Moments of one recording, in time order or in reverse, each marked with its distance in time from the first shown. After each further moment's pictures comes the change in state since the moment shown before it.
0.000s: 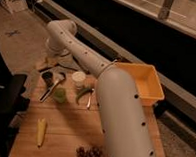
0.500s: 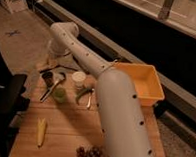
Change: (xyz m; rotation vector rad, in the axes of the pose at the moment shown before) arm 0.018 0.006 0.020 -0.008 -0.046 0.055
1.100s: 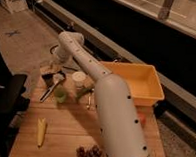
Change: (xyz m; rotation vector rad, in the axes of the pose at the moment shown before) arm 0.021 0.006 0.037 -0.013 -0.074 0.045
